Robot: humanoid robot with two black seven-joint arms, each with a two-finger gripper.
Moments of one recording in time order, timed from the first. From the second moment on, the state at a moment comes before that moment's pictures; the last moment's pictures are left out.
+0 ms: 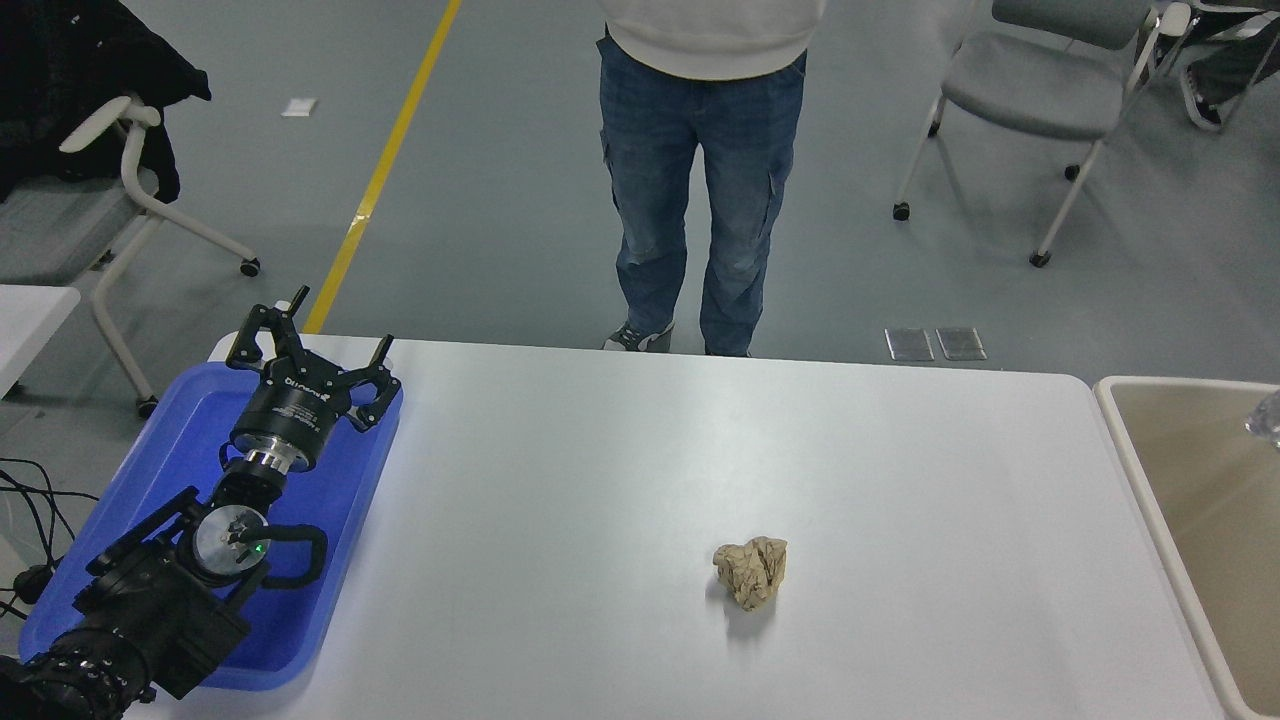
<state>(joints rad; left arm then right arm) -0.59 0.22 -0.90 -0.44 -0.08 -0.64 -0.32 1.07 -1.07 -0.79 0.72 -0.09 0.16 -0.02</state>
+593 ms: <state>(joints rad) -0.59 0.22 -0.90 -0.44 -0.08 -0.64 -0.32 0.56 -0.69 -0.33 0.22 -0.07 -0.05 -0.02</state>
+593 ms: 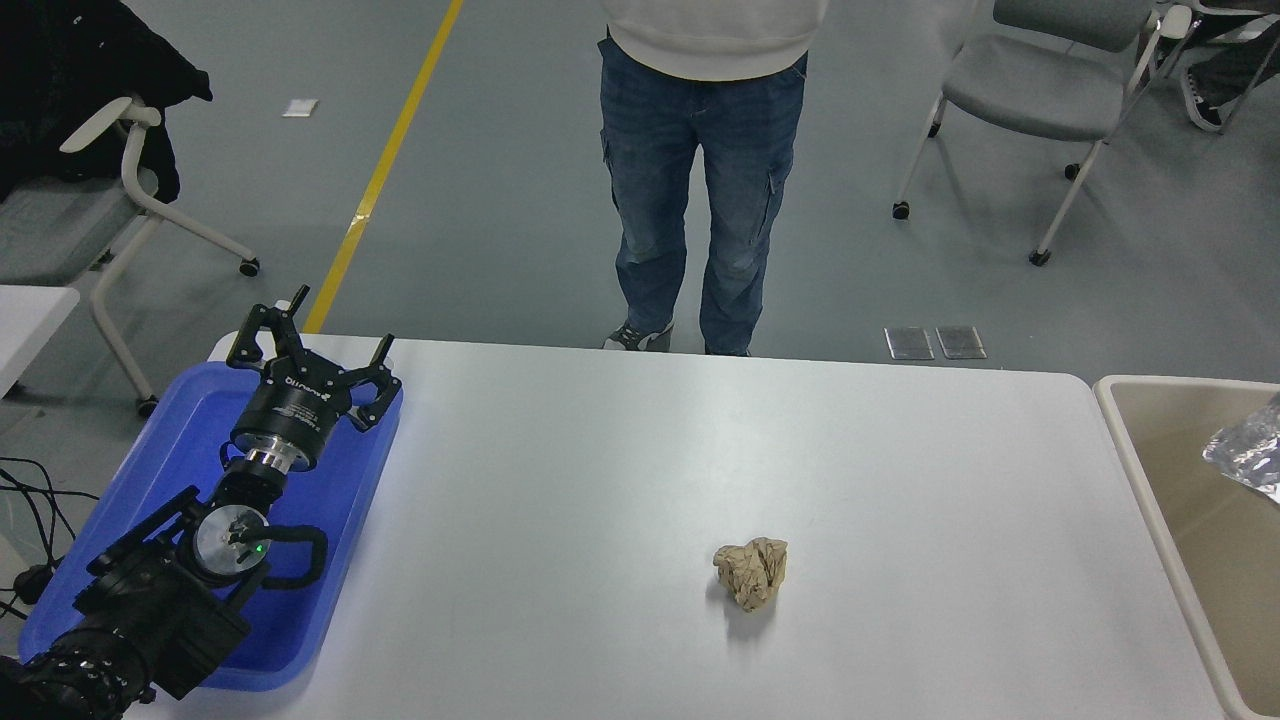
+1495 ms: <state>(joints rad) -0.59 0.22 -0.90 -0.44 -0.08 -0.64 -0.32 0.47 -0.60 -0.29 0.16 -0.07 -0.15 -0.02</state>
